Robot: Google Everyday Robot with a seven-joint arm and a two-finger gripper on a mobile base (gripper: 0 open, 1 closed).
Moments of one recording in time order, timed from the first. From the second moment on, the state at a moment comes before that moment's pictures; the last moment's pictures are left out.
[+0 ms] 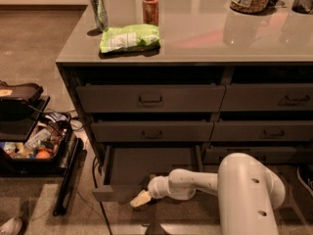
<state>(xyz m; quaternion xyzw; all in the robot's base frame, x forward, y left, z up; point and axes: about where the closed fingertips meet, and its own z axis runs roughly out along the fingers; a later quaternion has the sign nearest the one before) 0.577 0.063 0.206 -0.41 0.81 0.30 0.29</state>
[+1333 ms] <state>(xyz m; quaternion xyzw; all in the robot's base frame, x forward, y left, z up) 0.592 0.087 0.213 -0.43 0.81 0.26 0.30</state>
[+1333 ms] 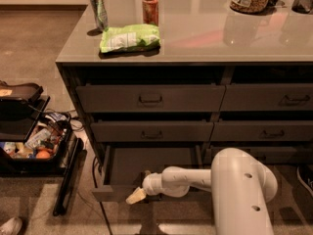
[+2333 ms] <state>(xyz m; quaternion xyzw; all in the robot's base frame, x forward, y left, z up) 0.588 0.099 0.221 -0.44 0.78 0.32 0.31</state>
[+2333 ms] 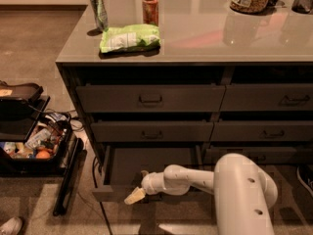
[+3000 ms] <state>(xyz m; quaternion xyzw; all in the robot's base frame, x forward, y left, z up) 0.585 0.106 0.227 -0.45 0.76 0.35 0.30</state>
